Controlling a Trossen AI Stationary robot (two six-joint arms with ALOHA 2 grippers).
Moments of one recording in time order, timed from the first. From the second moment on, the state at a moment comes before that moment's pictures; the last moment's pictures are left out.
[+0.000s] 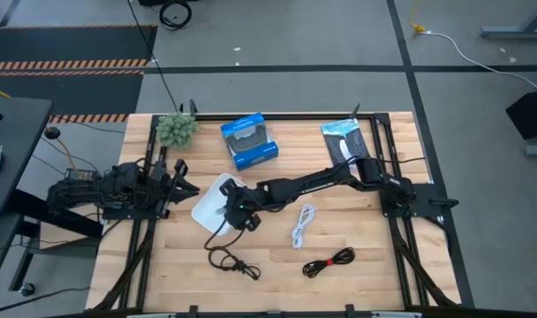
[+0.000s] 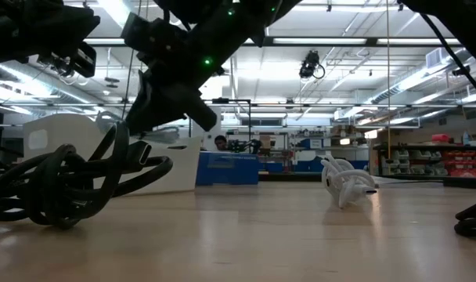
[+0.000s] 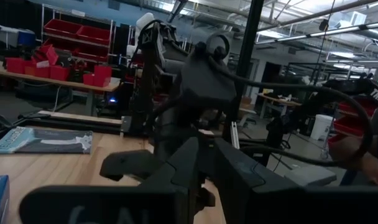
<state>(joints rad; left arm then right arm) 0.04 0.03 0.07 0.14 0.20 -0.22 0.11 2.28 1.83 -0.31 0.16 -0.80</state>
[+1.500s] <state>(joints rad) 0.04 0.03 0.07 0.15 0.20 -0.22 0.24 2.11 1.62 -1.21 0.03 -0.44</state>
